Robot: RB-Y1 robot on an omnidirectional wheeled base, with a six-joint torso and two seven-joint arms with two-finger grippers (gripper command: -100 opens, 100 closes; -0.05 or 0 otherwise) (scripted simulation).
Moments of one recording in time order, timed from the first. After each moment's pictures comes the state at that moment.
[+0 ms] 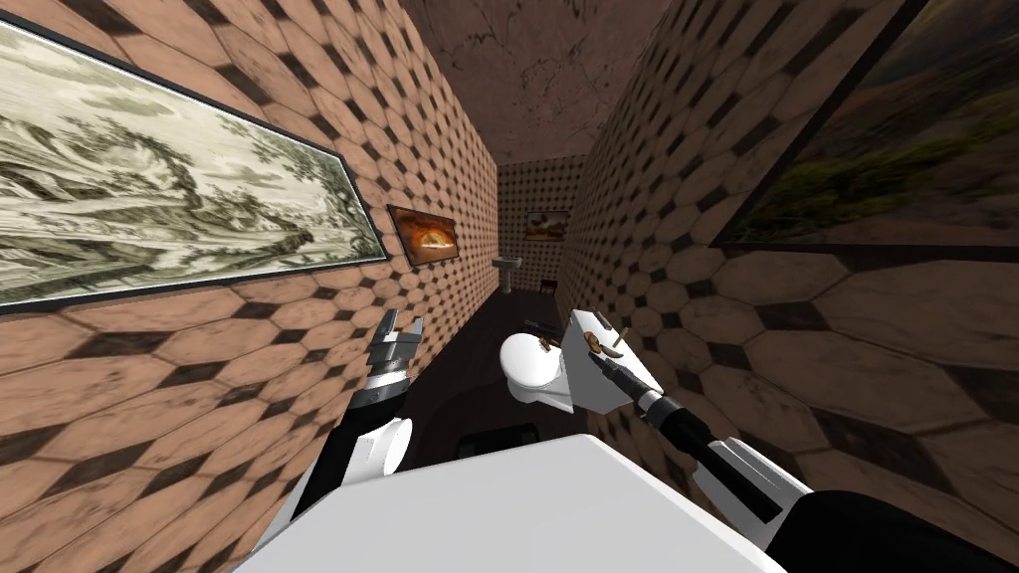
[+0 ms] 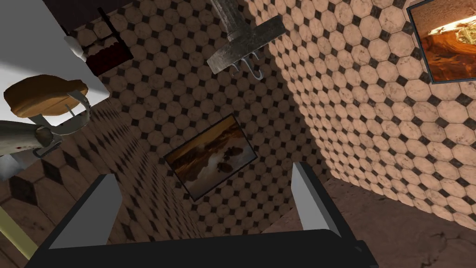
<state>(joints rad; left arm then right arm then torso) 0.48 0.02 -0.05 -2.21 0.03 -0.41 0.08 0.84 -0.73 -0.22 -1.95 0.28 -0.26 0.05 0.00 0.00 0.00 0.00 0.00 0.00</state>
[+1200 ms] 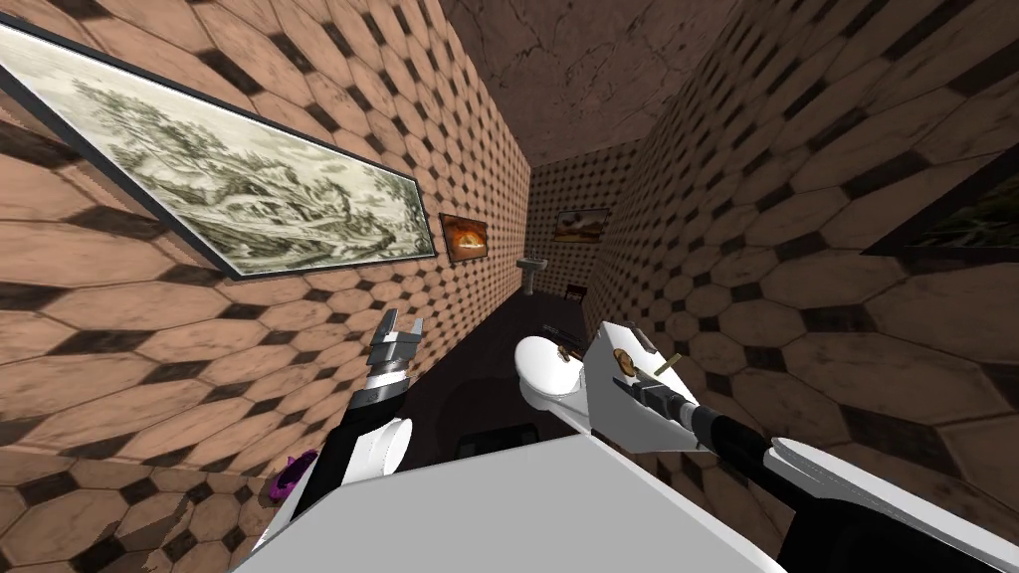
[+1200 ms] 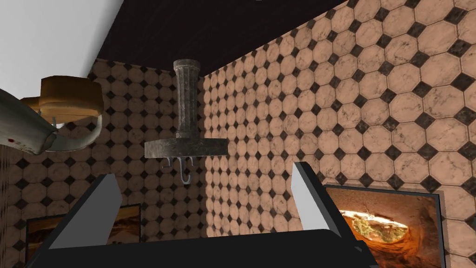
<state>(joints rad) 0.48 0.02 -0.05 -2.21 0.03 -0.41 0.08 1.01 -1.05 -0.26 -1.82 0.48 -0.22 0.08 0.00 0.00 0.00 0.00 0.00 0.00</state>
